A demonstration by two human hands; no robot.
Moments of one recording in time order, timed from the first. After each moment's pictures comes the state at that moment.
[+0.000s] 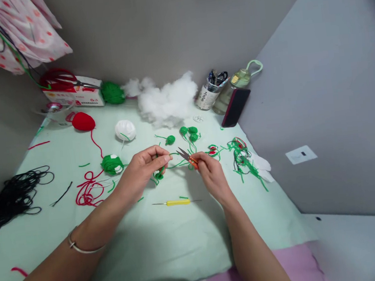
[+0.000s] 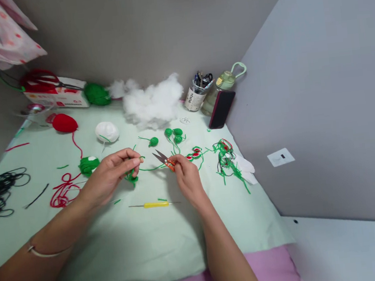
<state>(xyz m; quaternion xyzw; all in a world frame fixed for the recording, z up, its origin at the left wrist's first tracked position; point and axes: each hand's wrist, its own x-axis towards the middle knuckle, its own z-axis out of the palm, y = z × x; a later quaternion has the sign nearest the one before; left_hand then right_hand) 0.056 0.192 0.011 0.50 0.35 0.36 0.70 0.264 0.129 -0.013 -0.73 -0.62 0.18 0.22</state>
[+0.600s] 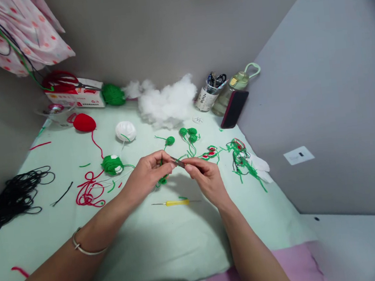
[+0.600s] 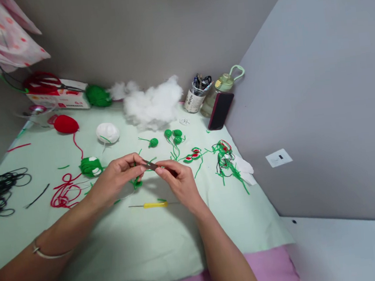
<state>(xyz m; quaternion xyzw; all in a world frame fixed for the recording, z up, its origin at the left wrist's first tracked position) 0.059 0.185 0.007 0.56 0.34 0.32 0.69 0.245 0.120 -0.001 -0.60 -0.53 0.36 0.47</state>
